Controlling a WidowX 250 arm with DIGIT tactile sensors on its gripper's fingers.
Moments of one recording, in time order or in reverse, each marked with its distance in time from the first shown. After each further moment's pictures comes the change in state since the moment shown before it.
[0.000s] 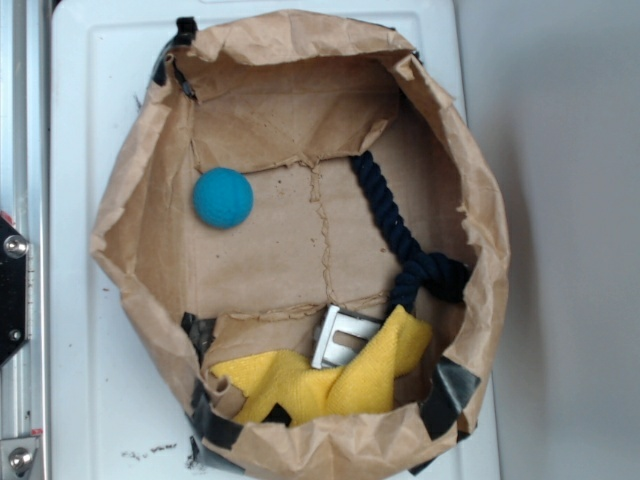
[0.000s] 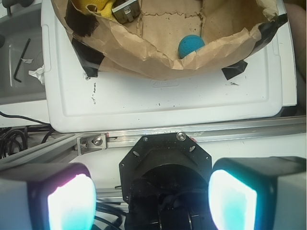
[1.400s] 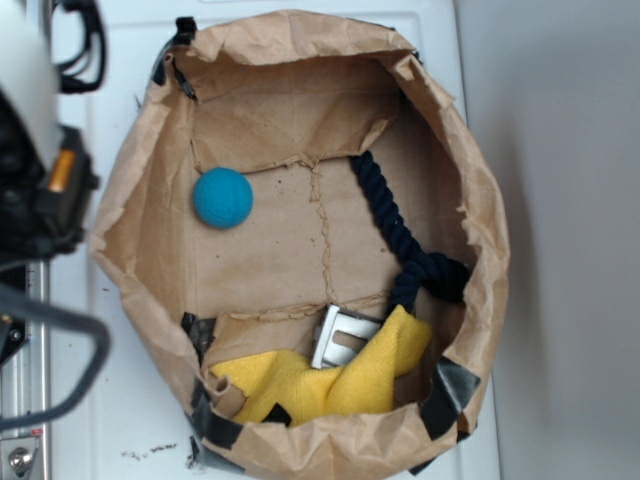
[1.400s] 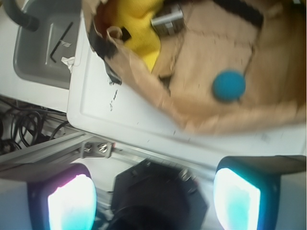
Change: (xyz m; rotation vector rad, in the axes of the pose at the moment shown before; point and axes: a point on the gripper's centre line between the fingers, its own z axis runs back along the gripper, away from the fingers) arm 0.060 0.034 -0.027 -0.119 0.045 -0.317
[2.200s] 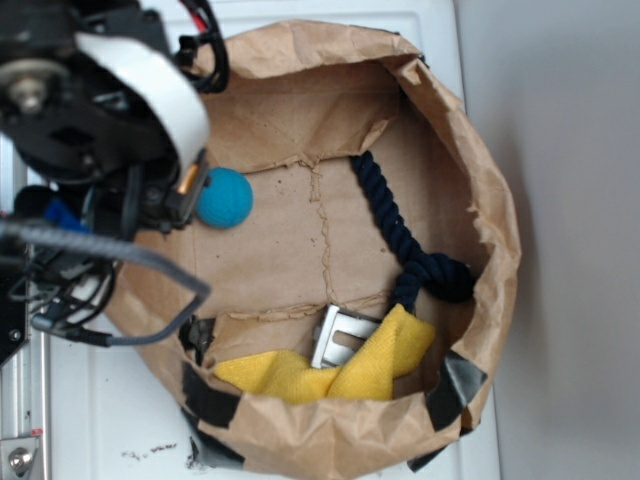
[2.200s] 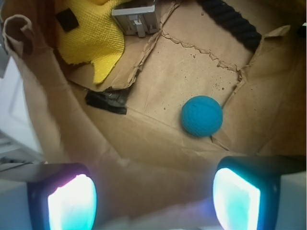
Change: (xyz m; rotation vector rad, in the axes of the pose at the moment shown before) arm 0.007 0.033 -0.069 0.143 -0.068 -0.124
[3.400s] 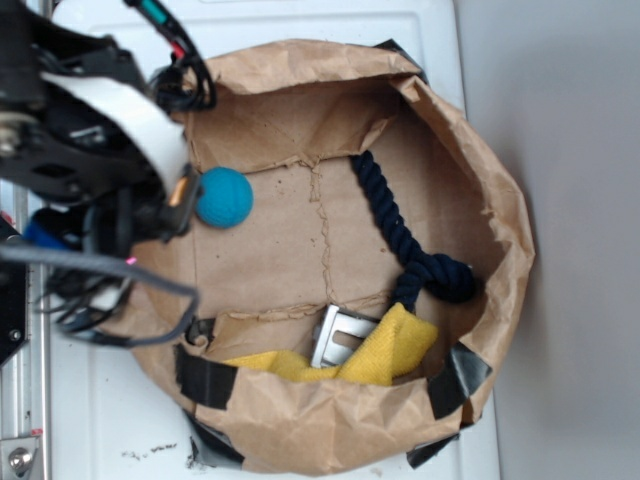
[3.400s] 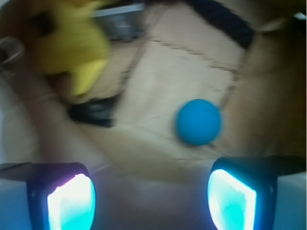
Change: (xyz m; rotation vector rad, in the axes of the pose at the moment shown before) arm 0.008 0.005 -0.031 0.071 0.025 0.058
